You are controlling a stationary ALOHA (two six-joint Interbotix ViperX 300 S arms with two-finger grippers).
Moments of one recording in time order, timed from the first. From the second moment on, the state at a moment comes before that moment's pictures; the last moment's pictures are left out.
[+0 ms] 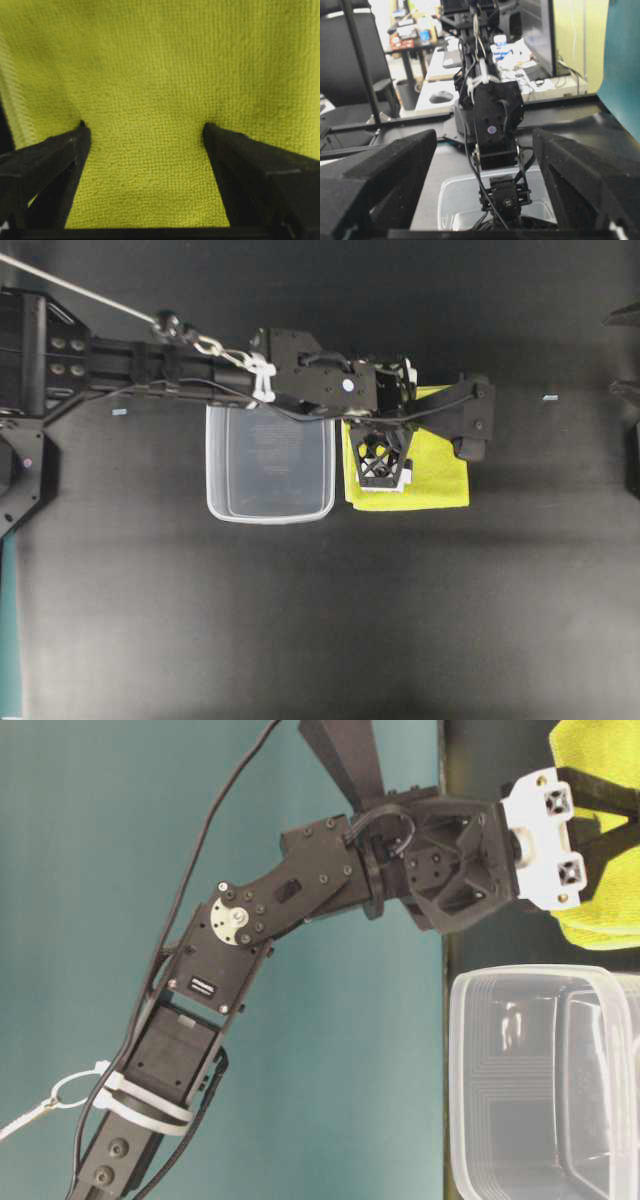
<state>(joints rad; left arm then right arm) 0.05 0.60 -0.16 0.04 0.74 0.14 -0.06 -1.19 1.18 0.01 -0.06 0.09</state>
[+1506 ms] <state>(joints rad) 0.04 -0.09 0.16 0.04 0.99 0.14 -0.06 -1.24 1.17 0.01 -0.06 0.11</state>
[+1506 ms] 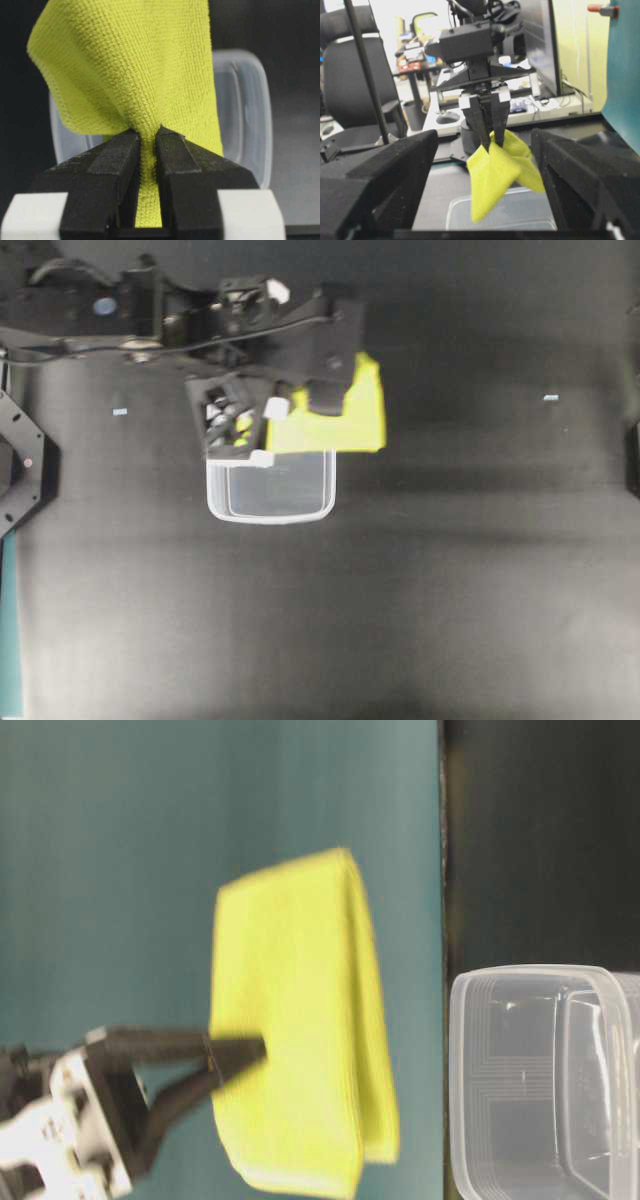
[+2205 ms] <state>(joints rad) 0.04 -0.14 0.43 0.04 0.82 0.15 -0.04 -1.24 1.17 0.01 -0.07 0.11</state>
